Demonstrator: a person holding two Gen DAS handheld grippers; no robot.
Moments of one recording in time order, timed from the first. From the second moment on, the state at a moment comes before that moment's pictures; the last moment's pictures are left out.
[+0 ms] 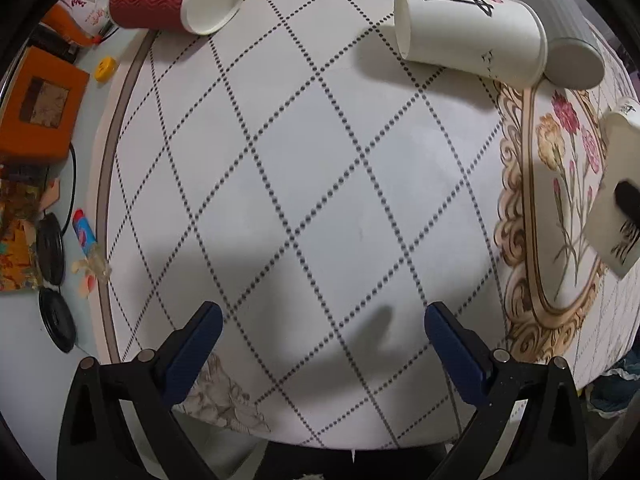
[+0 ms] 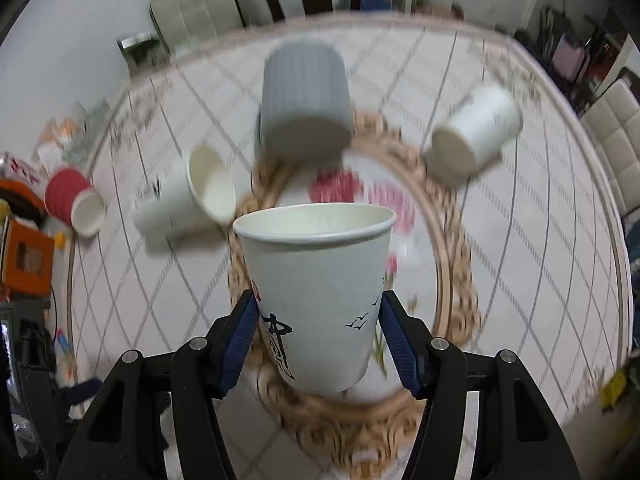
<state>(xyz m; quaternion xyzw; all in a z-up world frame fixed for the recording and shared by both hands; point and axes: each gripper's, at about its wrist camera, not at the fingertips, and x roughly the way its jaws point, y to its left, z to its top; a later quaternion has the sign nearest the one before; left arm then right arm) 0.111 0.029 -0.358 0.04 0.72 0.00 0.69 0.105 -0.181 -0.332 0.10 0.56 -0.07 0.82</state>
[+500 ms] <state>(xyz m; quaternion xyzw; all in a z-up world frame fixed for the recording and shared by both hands) 0.137 0.030 -0.378 0.06 0.71 0.00 0.70 0.108 -0.171 -0.358 0.05 0.42 -0.08 0.90</state>
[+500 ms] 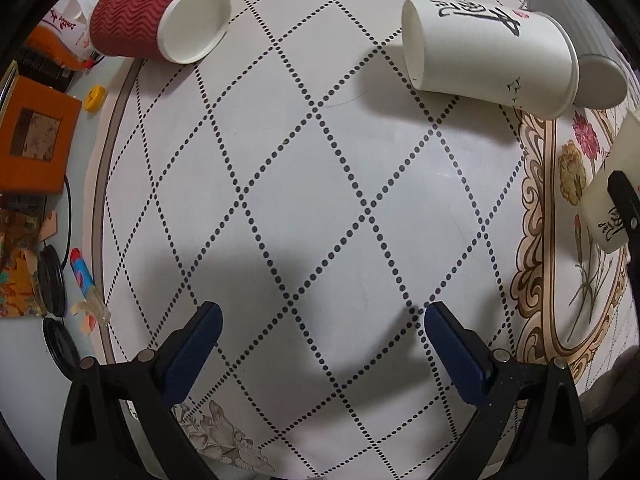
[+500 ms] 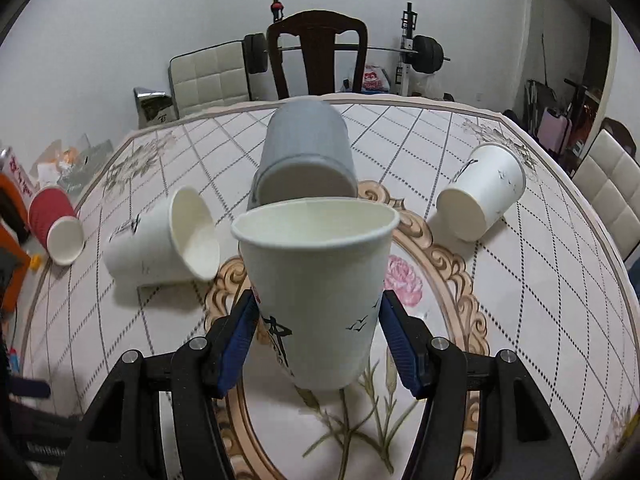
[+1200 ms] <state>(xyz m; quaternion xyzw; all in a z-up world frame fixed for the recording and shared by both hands) 0.066 0.029 -0.295 0.09 0.63 -0.03 0.77 0.023 -0.172 -0.300 0.02 0.48 -0.14 0.87</state>
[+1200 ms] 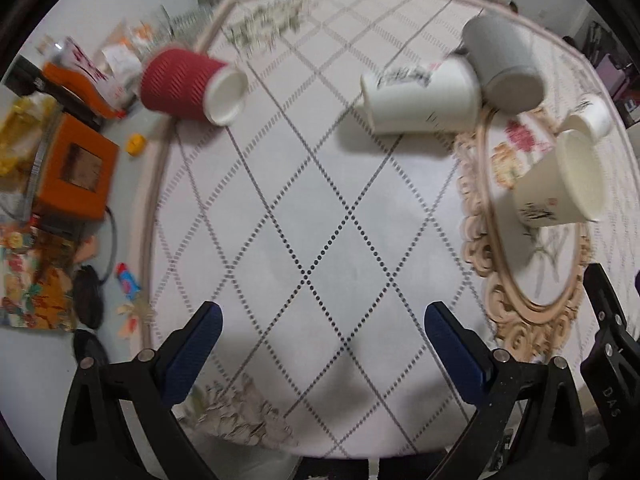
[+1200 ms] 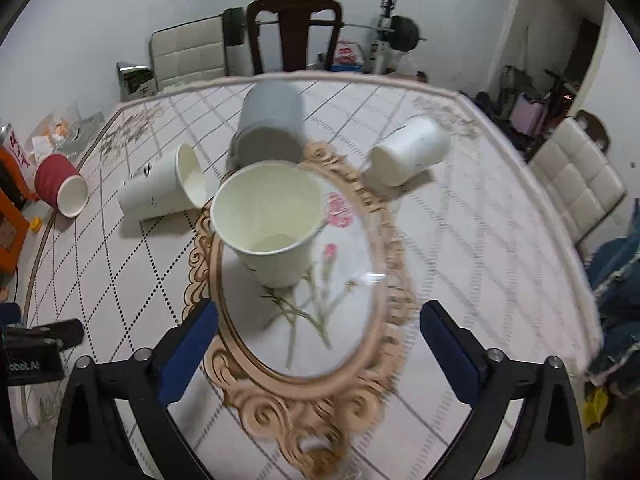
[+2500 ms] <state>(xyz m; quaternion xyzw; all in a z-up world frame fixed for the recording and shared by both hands) -0.117 -0.015 -0.018 0.04 0.42 -0.05 0.90 -0.184 -0.205 0.006 0.01 0.37 -0.12 0.92</state>
